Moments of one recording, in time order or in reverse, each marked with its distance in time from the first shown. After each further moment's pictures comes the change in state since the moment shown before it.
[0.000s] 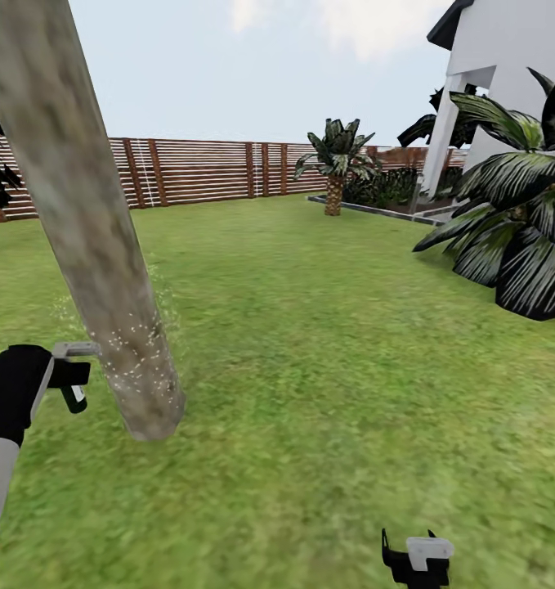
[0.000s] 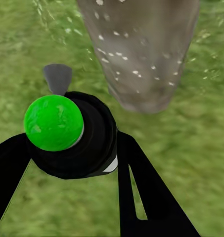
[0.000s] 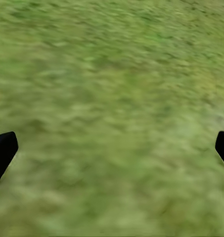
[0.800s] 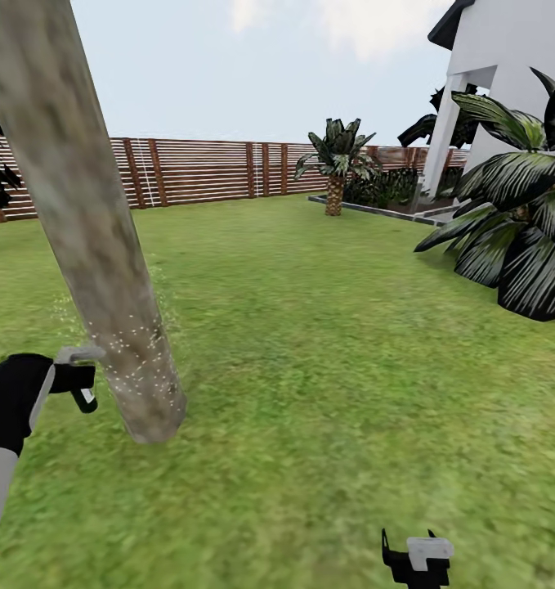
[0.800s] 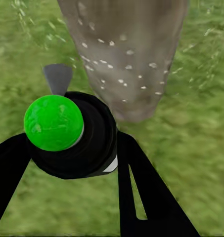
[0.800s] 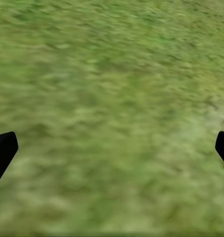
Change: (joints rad) left arm 0.036 0.000 0.000 0.000 0.090 -0.057 0.006; right arm 0.000 0.000 0.000 0.000 0.000 0.000 0.000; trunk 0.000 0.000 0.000
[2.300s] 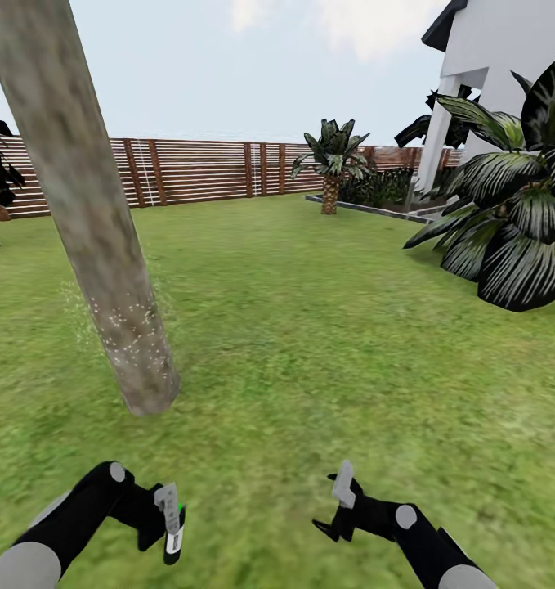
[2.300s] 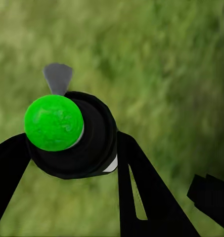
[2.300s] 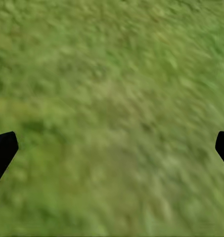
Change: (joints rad) left arm 0.294 -0.142 -0.356 0.230 -0.573 -0.776 -0.903; right arm -0.132 0.024 0.037 -0.369 0.419 0.324 0.978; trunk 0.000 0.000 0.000
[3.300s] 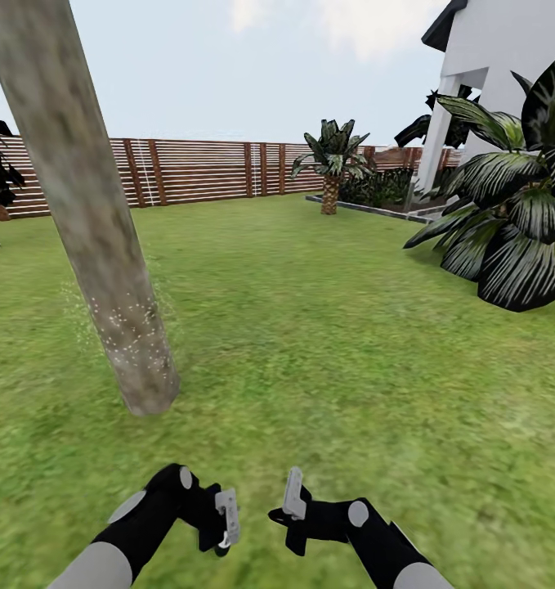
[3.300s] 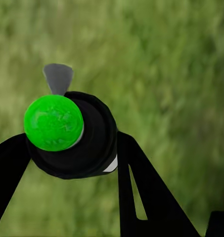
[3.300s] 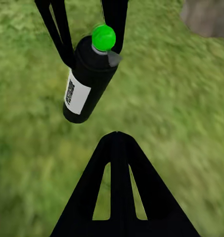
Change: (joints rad) left arm 0.000 -0.238 -0.068 0.000 -0.186 0.039 0.130; right arm 0.000 0.149 0.121 -0.035 0.014 0.000 0.120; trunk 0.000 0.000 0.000
